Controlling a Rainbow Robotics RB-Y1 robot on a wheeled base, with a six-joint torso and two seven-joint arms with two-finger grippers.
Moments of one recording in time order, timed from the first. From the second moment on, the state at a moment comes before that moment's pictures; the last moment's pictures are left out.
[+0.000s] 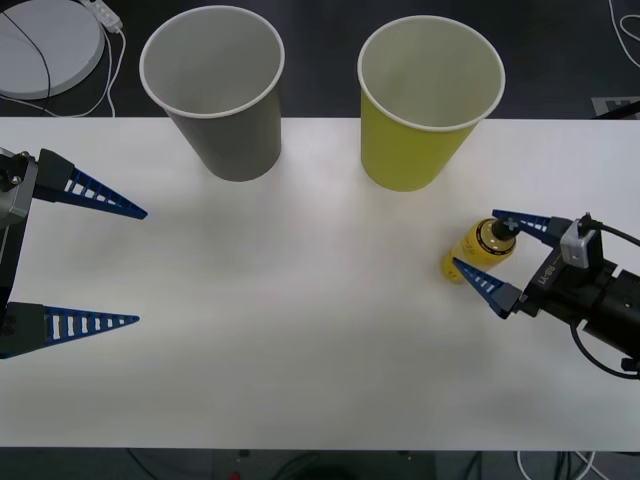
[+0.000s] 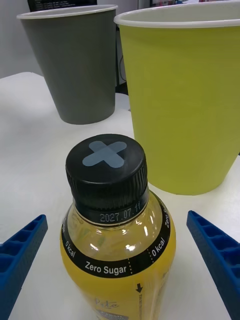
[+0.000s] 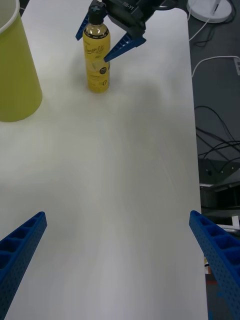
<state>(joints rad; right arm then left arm) 0.08 -0.80 0.15 -1.55 0.75 -0.68 0.38 0.06 1.31 0.29 -2.22 -1.17 -1.20 0.51</state>
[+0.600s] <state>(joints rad) 0.08 -0.80 0.15 -1.55 0.75 -0.69 0.36 0.06 1.31 0.29 -2.22 -1.17 -1.20 0.51</state>
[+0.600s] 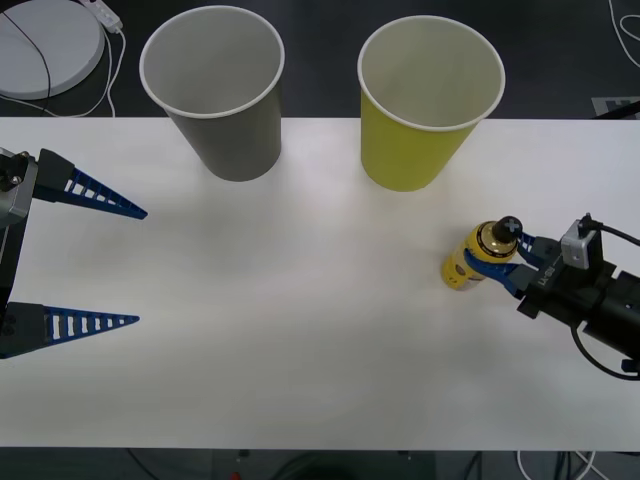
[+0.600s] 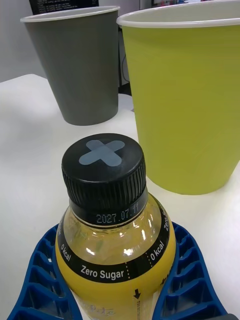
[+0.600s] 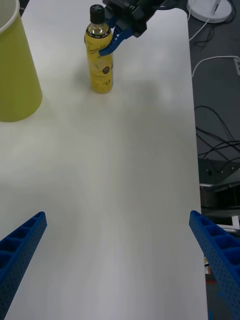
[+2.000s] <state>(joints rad) 0.22 -1.01 -0.03 -1.76 0.64 -0.81 0.19 0.06 1.31 0.29 -2.22 -1.17 -1.20 0.51</state>
